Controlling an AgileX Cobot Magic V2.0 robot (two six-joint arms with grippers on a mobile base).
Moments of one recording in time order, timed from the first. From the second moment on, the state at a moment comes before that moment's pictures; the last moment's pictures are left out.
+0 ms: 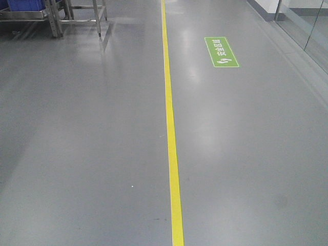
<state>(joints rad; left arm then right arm) -0.05 0.35 -0.62 0.03 0.84 0.04 0.10 0.38 -0.51 -0.04 0.67 0.01</state>
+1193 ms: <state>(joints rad) -0.05 0.35 -0.62 0.03 0.84 0.04 0.10 0.38 -0.51 -0.04 0.67 0.01</state>
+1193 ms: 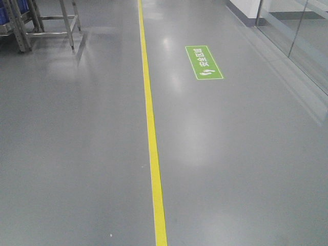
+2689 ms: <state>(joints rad) -0.05 0.35 -0.62 0.03 0.84 0.04 0.10 0.38 -0.51 -0.04 0.67 0.01</state>
